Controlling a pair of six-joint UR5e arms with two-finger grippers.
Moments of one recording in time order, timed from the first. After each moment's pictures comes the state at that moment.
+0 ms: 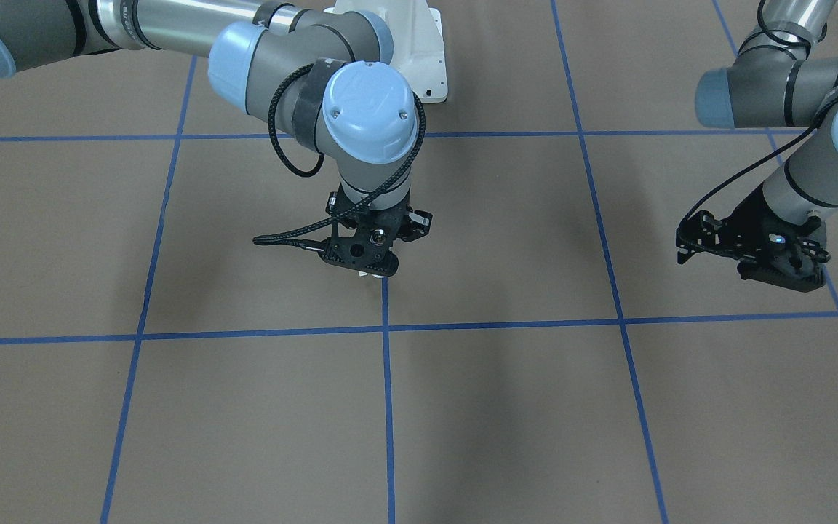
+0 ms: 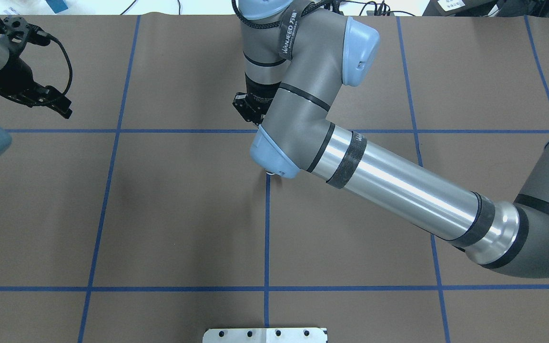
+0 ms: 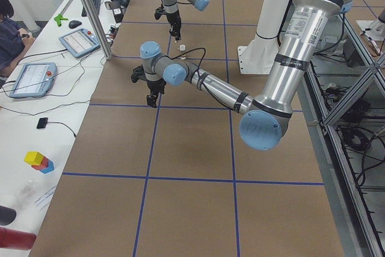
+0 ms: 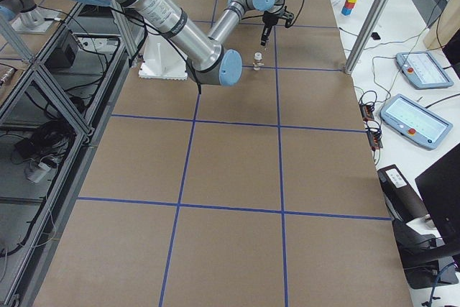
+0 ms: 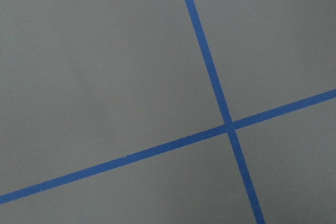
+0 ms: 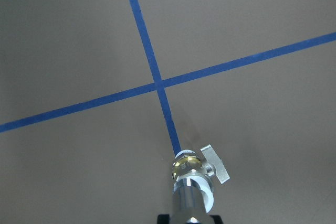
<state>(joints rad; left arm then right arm) -1.08 -1.89 -1.69 -1.64 -2.22 -0.38 0.68 -0.52 1.36 -1.83 2.14 1.27</state>
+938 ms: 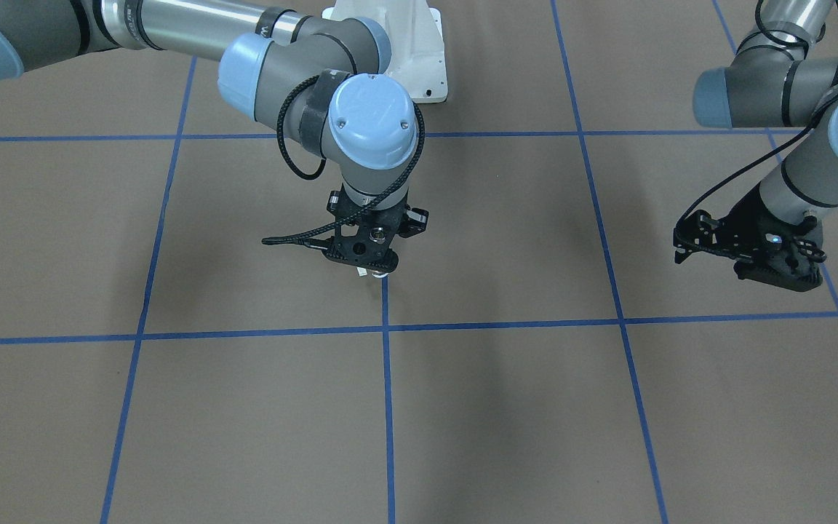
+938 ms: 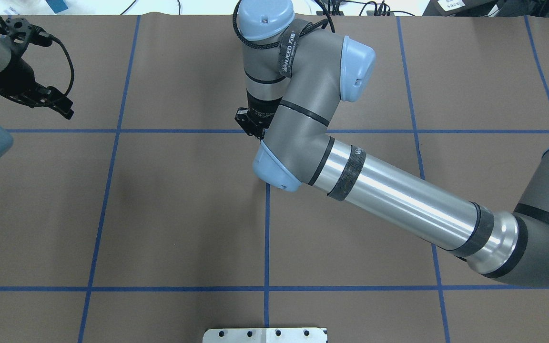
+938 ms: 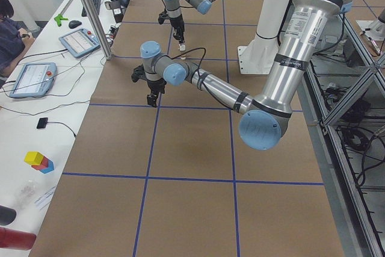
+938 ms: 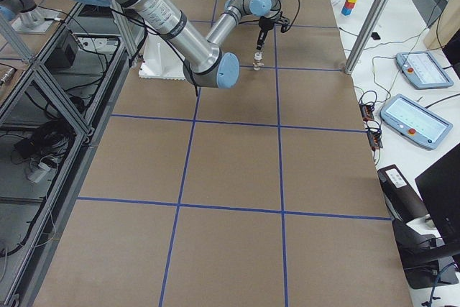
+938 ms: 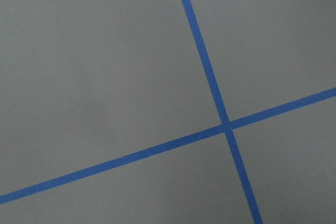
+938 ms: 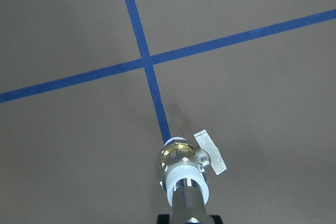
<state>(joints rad) -1.07 -1.89 -1.69 -1.64 -2.22 -0.38 0.65 -0.55 1.35 -1.81 2.14 1.27</state>
